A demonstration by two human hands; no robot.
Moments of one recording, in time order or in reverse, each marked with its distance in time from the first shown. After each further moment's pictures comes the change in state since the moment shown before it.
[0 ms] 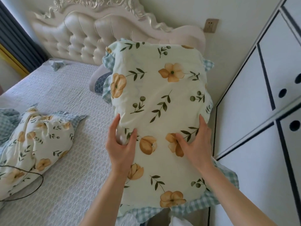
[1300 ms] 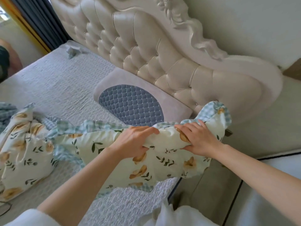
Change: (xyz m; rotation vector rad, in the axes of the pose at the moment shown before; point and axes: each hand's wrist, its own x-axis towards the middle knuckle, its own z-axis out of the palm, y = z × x) left_hand 0.396 -0.169 0.219 0.883 -0.870 0.273; right_hand 0.550 0.041 0.188 -0.750 -0.889 -0.917
